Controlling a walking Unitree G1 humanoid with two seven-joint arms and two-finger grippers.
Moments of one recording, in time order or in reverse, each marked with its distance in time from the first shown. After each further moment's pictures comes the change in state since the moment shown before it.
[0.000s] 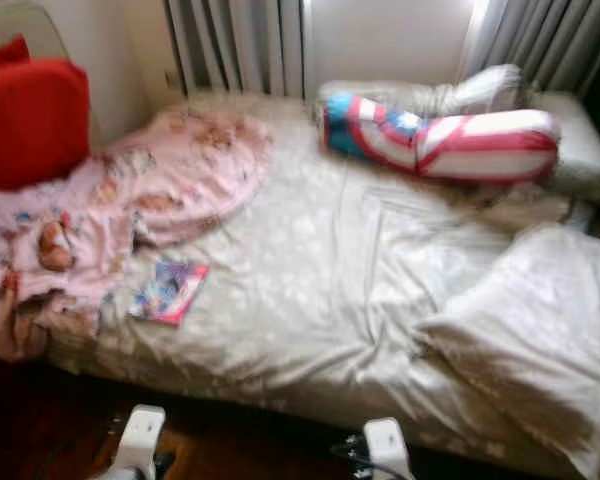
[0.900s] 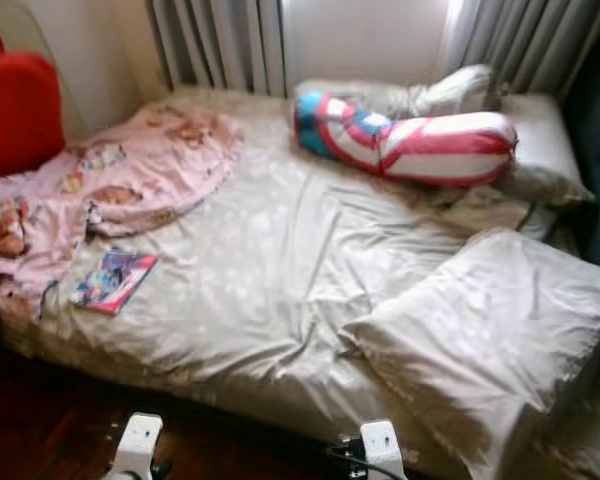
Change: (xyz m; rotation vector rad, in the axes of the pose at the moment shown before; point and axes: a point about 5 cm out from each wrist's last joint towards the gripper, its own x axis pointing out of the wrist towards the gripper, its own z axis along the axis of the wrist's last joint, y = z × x) left arm 0.001 0.002 0.004 0.000 -0.010 0.004; right arm -0.001 -0.002 0.001 0.012 -0.019 -0.008
